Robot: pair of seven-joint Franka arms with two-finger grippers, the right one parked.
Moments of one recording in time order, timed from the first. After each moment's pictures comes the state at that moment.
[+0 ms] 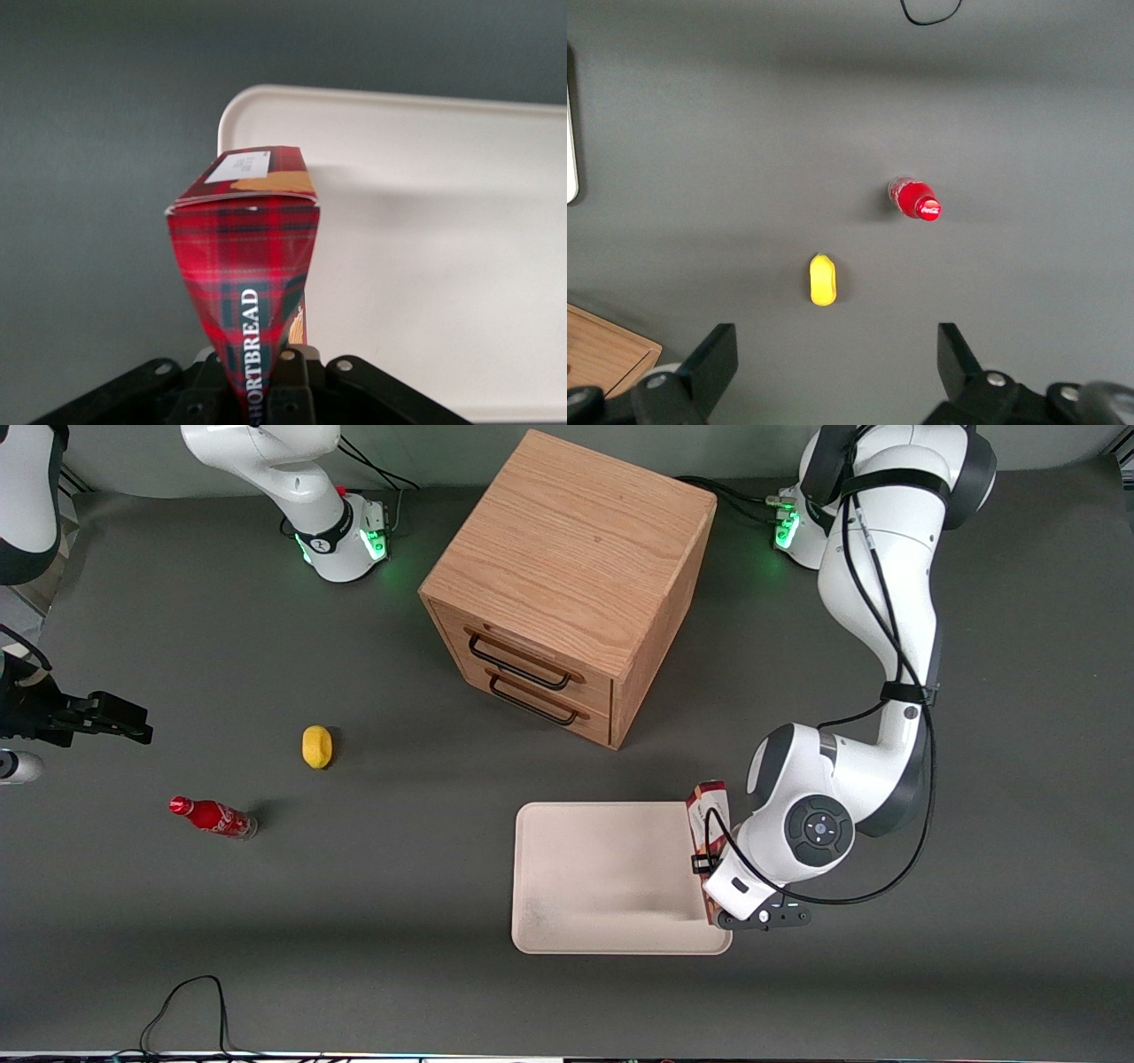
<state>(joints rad) -0.41 0.89 0.07 -1.07 -0.15 2.00 -0.37</state>
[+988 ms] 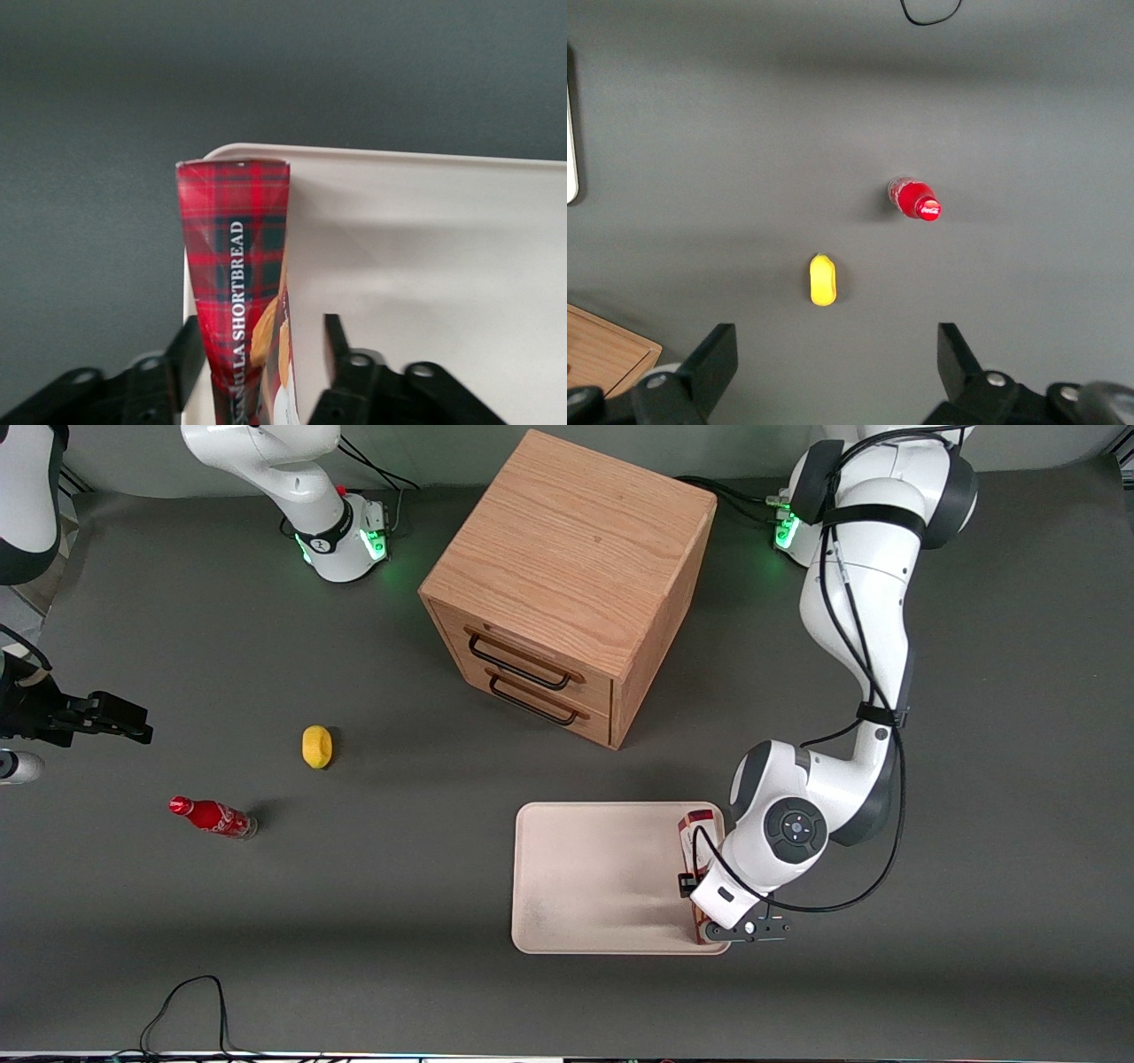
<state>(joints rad) -0.42 0.96 0.07 -1.07 -0.14 2.17 -0.37</state>
